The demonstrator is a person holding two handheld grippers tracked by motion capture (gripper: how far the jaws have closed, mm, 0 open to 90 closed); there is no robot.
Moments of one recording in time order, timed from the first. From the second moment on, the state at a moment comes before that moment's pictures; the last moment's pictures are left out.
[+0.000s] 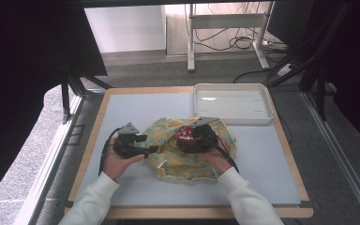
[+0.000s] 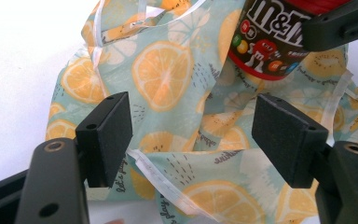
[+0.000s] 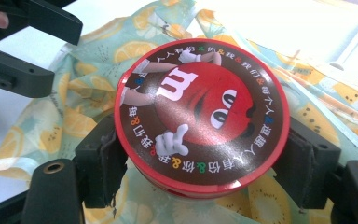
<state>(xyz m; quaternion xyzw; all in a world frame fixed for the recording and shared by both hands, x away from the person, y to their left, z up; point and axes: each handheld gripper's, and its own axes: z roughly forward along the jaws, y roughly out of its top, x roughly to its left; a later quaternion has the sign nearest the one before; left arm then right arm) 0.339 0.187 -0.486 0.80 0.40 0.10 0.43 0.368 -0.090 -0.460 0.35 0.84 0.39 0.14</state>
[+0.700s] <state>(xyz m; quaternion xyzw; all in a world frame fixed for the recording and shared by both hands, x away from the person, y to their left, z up) 0.339 0.187 -0.487 0.80 0.40 0.10 0.43 0.360 -0.113 -0.432 0.34 0.83 0.42 0.13</state>
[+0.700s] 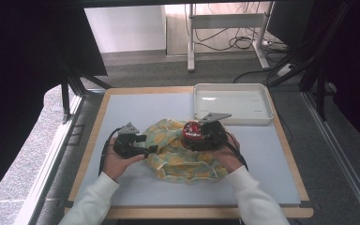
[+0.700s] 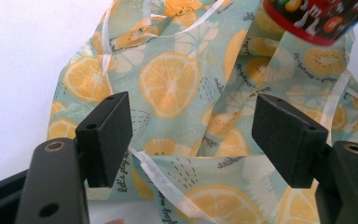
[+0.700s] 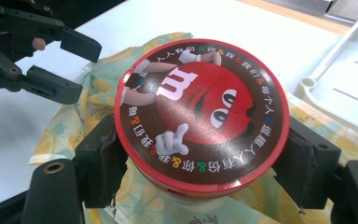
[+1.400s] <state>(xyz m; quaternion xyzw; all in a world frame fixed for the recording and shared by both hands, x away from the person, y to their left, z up) 0.340 0.186 -0.488 0.80 0.40 0.10 0.43 0.371 -0.133 -0.411 0.34 0.82 0.44 0.14</state>
